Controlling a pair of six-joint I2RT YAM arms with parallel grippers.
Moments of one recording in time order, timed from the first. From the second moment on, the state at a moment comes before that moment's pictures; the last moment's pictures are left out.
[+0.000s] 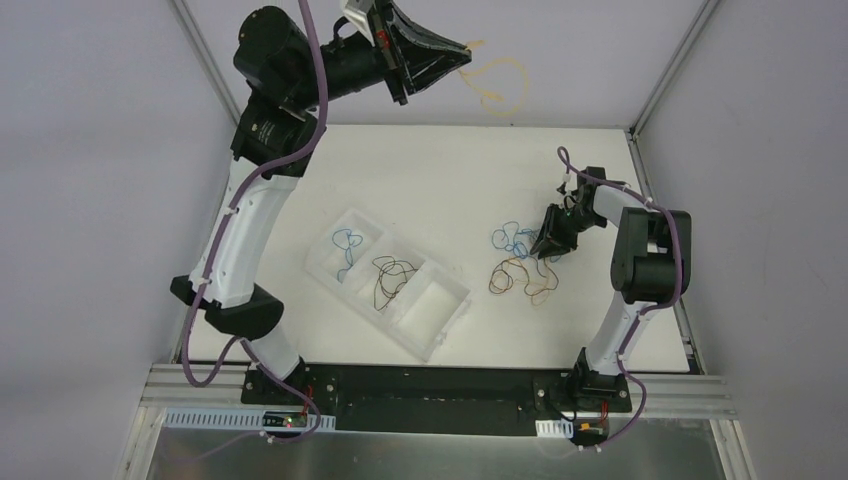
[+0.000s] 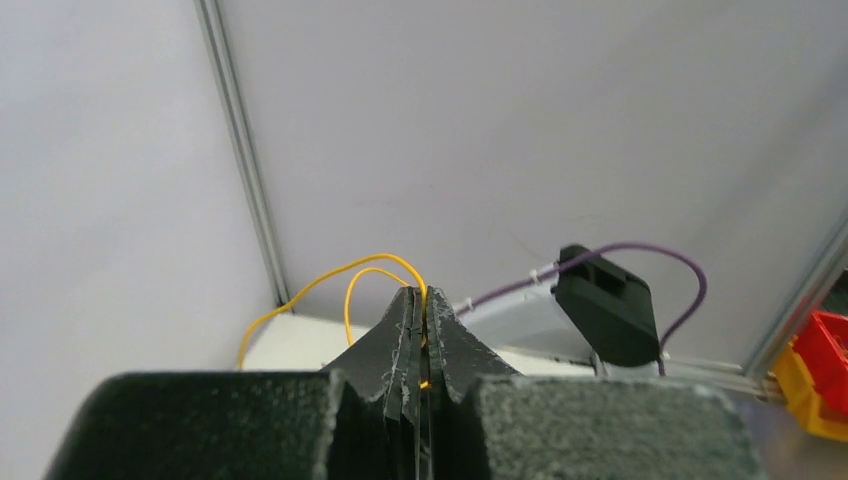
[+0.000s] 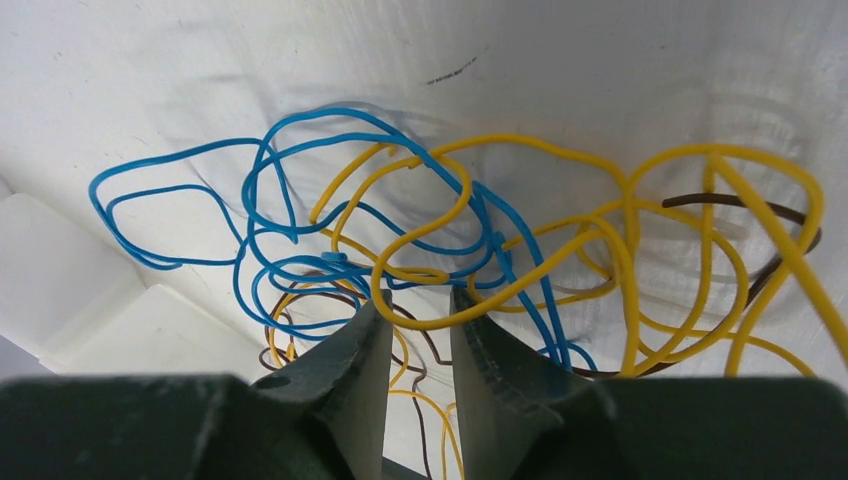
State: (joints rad) left arm -0.59 1.74 2.48 -0.26 0.69 -0.30; right arm -0.05 1.91 1.24 -0.77 -0.44 0.20
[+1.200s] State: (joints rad) left arm -0.75 1.37 1.17 -0.47 0.64 0.05; right arm -0.05 1.83 1.37 -0.96 -0.47 0.09
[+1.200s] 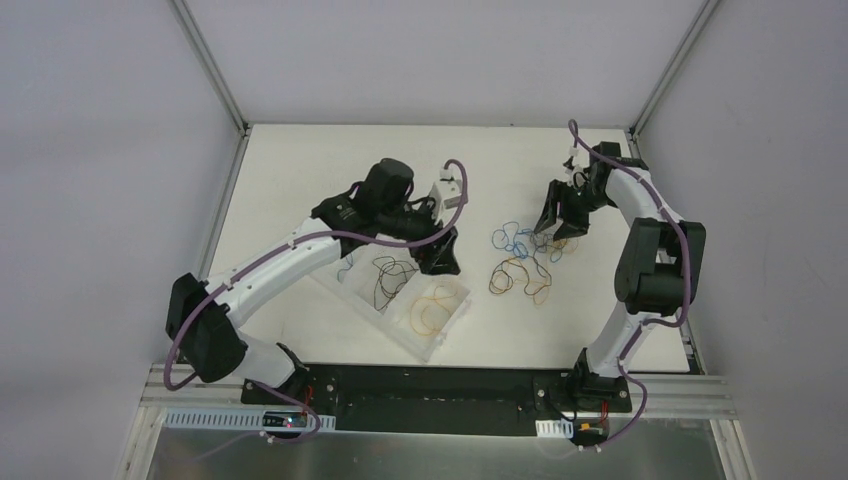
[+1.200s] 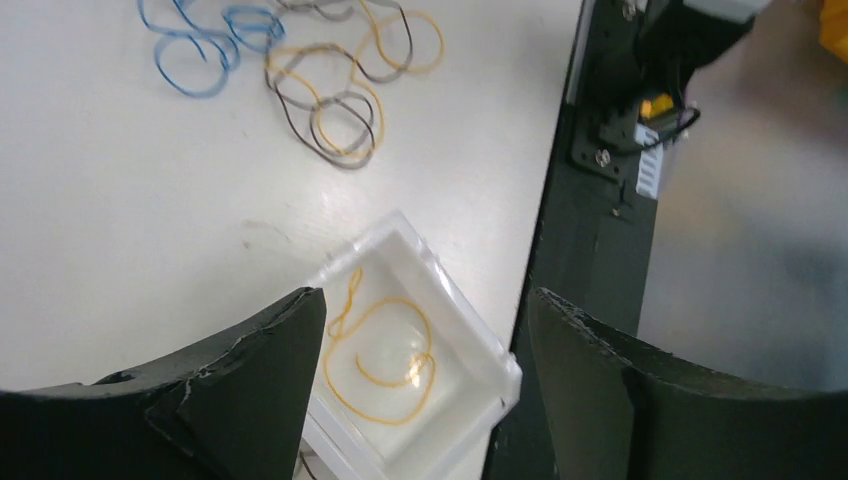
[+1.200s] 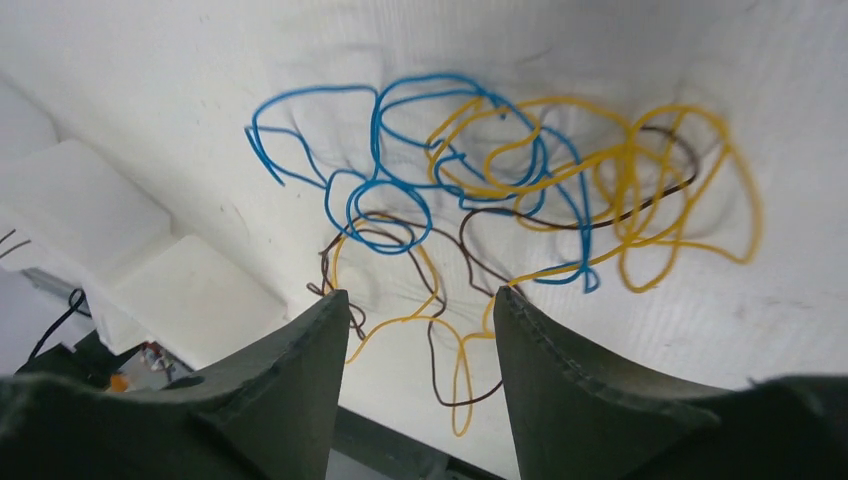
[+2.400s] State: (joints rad) left arm -0.69 2.27 2.00 -0.48 0.53 -0.20; right arm -0.08 1.97 1.36 -0.85 -0.24 0.12
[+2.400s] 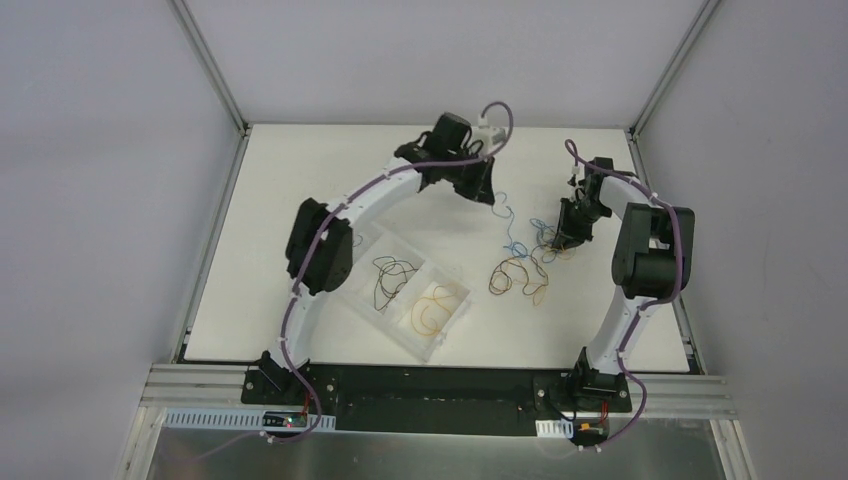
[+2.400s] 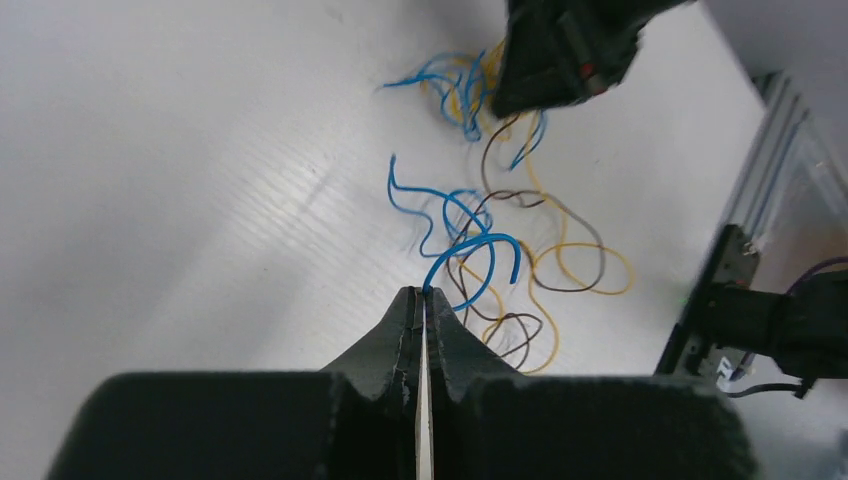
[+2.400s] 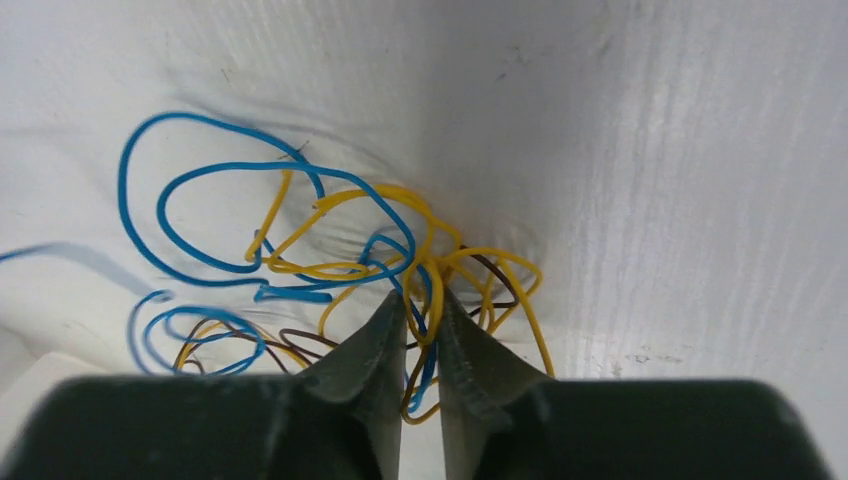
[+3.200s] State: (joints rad) left arm -0.28 1.37 1.94 -0.55 0.44 -0.18; right arm -0.07 1.94 1.32 -0.86 -0.28 0.10
